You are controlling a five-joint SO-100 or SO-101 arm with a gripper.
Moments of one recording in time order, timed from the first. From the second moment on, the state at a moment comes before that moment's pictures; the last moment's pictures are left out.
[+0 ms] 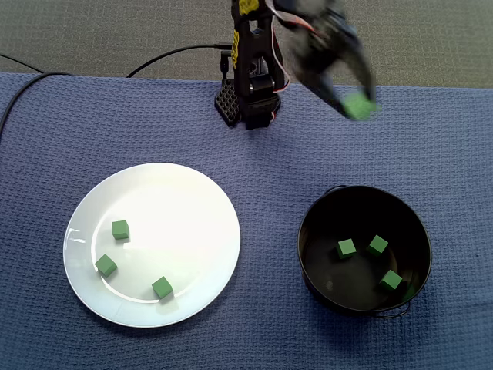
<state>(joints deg) -26.5 122.5 78.9 47.5 -32.8</state>
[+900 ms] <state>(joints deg) -23.6 94.3 97.6 48.7 -25.9</state>
